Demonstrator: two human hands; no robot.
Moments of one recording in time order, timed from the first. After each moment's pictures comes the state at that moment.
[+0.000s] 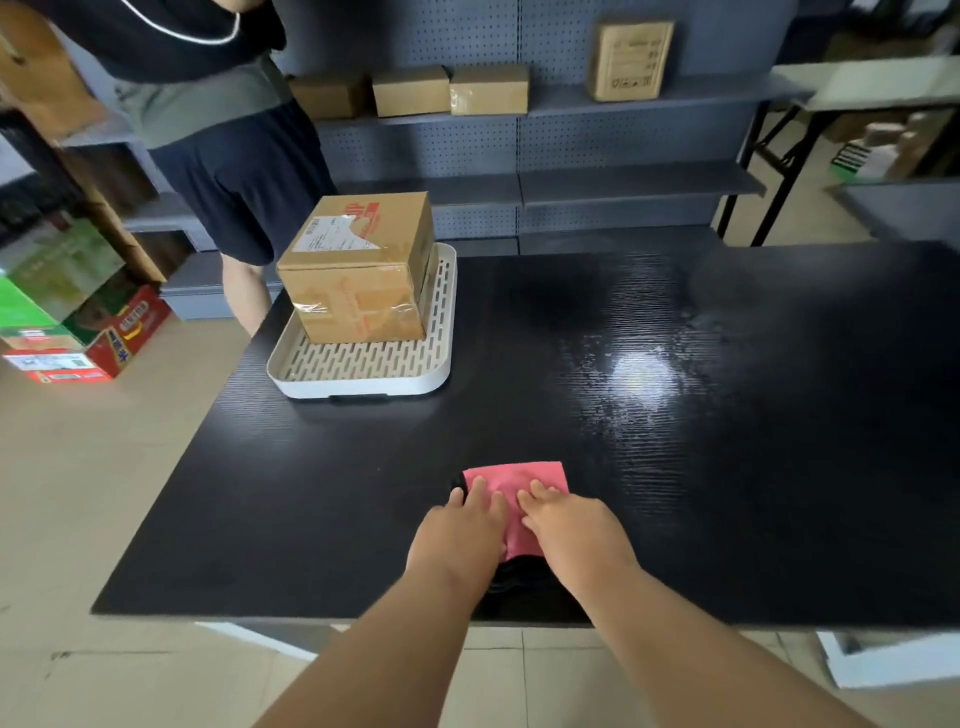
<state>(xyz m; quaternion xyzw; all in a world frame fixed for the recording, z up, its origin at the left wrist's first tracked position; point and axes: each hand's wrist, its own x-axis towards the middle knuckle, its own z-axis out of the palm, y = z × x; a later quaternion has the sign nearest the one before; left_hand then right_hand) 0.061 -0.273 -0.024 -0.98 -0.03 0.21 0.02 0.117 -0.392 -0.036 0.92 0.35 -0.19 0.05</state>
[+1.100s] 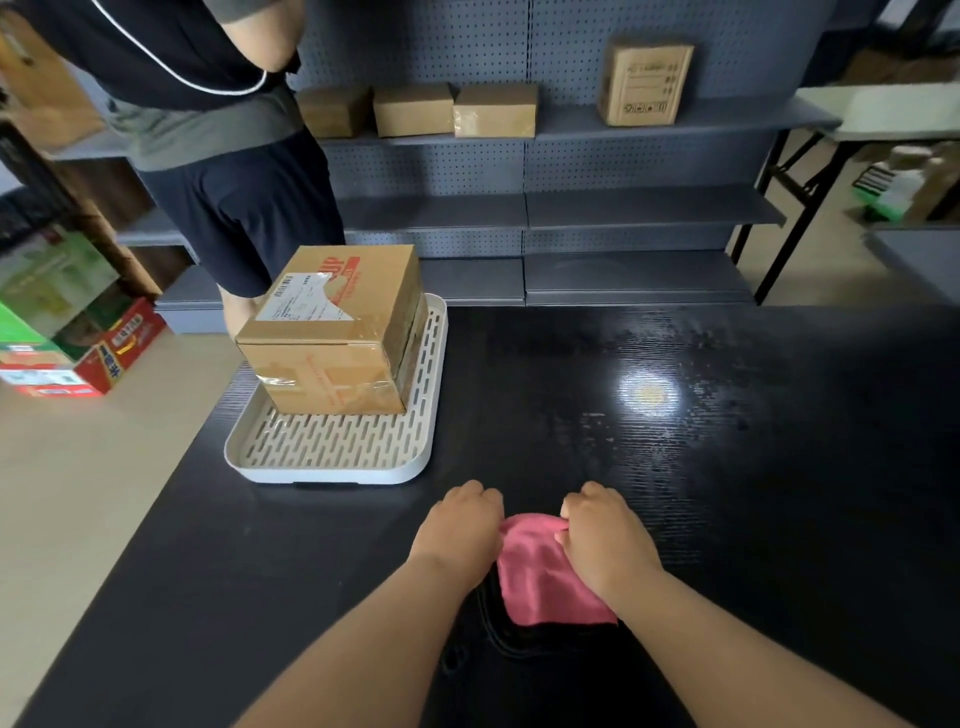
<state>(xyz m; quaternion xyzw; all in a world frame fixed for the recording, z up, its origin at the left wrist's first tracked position) 0.185 -0.243 -0.014 -0.98 -0.08 0.12 -0.10 0.234 -0.393 -0.012 0.96 0.24 -0.13 -0.08</state>
